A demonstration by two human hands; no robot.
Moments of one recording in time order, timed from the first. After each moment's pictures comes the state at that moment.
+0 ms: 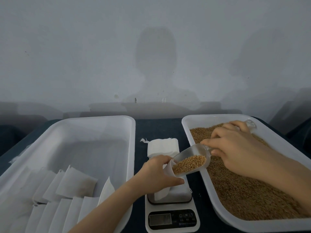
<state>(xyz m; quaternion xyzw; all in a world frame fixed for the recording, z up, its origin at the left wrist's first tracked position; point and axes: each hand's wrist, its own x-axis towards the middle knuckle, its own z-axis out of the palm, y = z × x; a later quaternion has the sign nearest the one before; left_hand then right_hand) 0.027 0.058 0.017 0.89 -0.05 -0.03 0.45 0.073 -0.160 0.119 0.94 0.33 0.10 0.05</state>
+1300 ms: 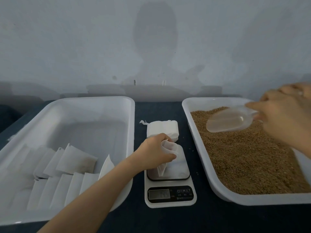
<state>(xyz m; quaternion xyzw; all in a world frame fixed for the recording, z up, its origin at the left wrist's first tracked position) 0.030 0.063 0.011 0.90 0.01 -0.04 0.44 0.099 -0.225 0.127 0.93 0.21 0.27 0.13</state>
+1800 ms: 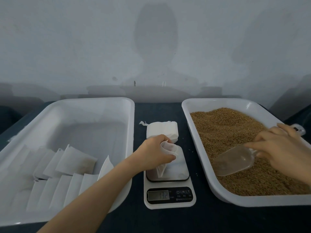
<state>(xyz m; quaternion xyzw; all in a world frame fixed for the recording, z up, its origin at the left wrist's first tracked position) 0.030 0.063 0.012 0.90 0.01 -0.04 0.44 0.093 -0.265 0.064 0.95 0.21 0.07 0.21</state>
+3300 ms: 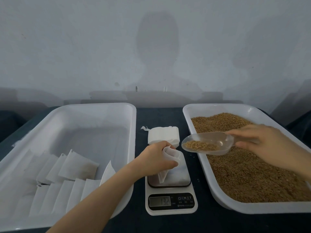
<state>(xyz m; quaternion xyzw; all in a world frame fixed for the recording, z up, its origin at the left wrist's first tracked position) 0.030 0.062 0.012 0.89 0.00 -0.06 0.45 0.084 -0.222 0.099 0.95 0.25 0.01 -0.18</state>
